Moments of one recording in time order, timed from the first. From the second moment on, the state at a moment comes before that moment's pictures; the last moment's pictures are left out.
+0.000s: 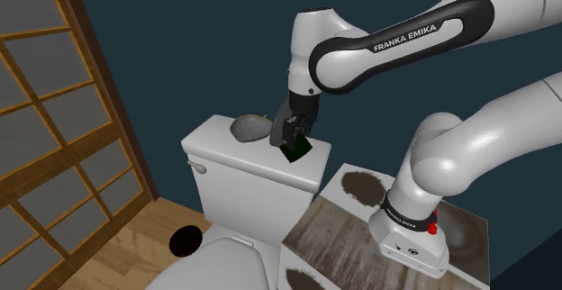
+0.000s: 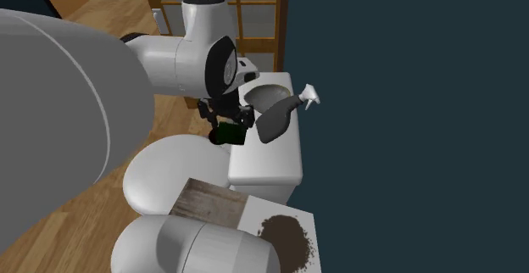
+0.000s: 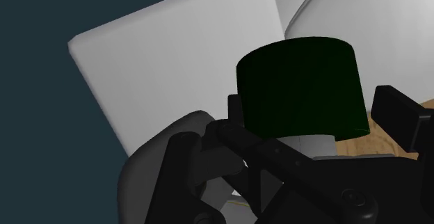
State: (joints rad) arm 0.08 -0.67 0.19 -2.75 0.13 2.08 0.14
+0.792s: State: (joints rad) arm 0.04 -0.58 0.16 -2.58 0.09 2.00 0.11
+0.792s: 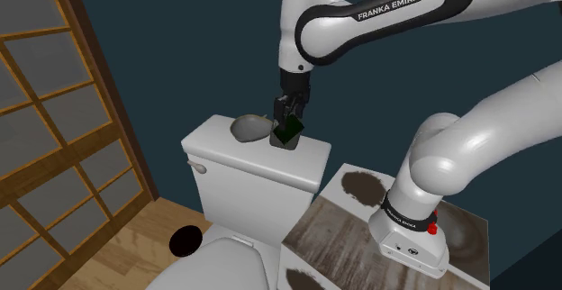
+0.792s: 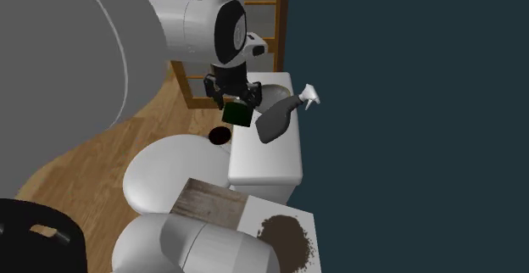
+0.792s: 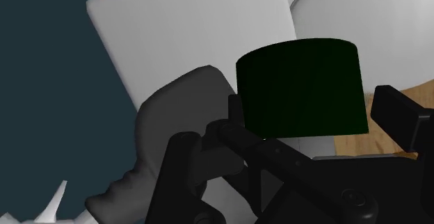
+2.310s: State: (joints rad) arm -0.04 -0.01 0.11 -2.17 0.00 2.16 0.04
